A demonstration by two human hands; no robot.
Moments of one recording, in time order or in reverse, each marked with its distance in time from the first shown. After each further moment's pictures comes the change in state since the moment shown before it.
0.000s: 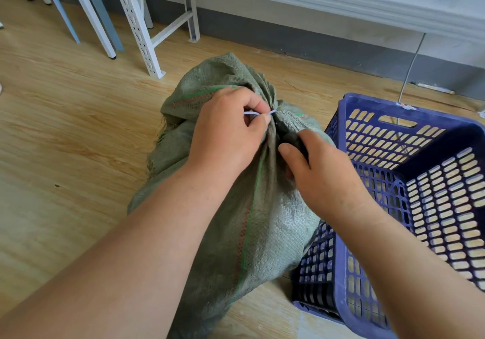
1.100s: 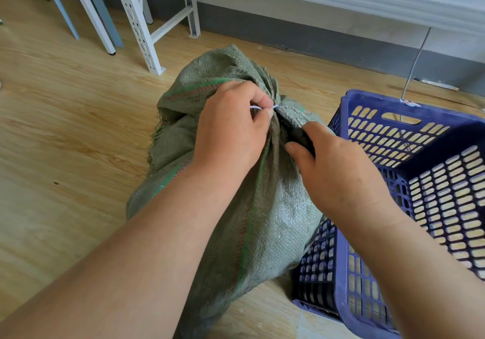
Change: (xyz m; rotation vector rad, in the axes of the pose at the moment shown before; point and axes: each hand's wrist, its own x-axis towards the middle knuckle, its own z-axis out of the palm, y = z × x) left_hand 0.001 0.005 0.009 0.063 0.059 -0.010; right_hand -0.002 0.001 -0.012 -0.250 0.026 -0.046
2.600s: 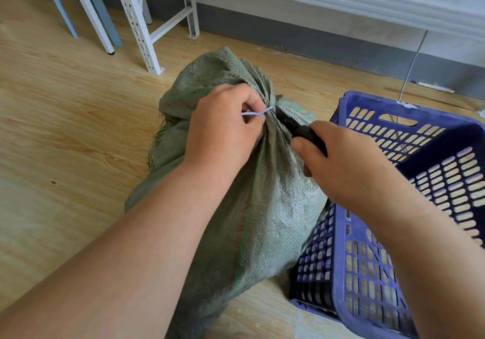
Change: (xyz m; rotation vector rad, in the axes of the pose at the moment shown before) left_hand -0.001 -0.013 -0.004 -0.032 -0.005 0.030; right_hand 0.004 0.003 -0.019 0.075 -0.098 -0.004
